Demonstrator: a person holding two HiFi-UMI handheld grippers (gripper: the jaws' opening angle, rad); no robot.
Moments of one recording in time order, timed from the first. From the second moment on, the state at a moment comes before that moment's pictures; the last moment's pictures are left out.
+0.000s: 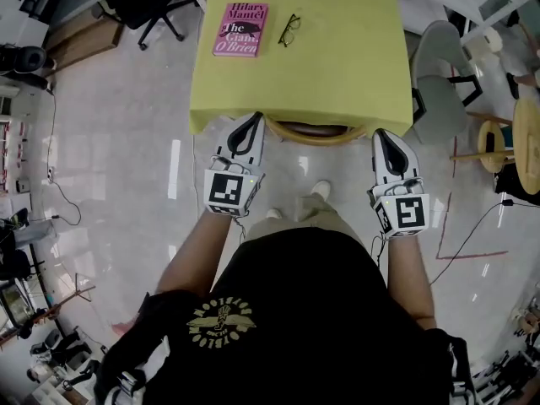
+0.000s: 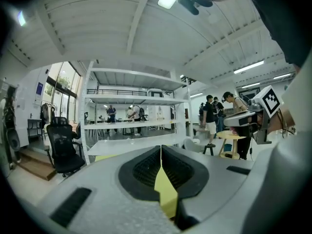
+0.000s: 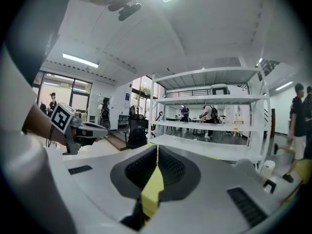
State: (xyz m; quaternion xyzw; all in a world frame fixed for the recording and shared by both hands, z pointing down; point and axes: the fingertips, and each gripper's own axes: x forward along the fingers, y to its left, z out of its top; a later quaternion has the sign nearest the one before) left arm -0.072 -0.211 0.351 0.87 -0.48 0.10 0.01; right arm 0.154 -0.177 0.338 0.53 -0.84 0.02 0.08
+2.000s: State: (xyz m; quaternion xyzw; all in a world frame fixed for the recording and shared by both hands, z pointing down) left arm -0.016 -0.242 0.549 0.93 -0.19 0.31 0.08; right arm 0.125 -0.228 0.530 0.33 -0.89 0.12 0.29
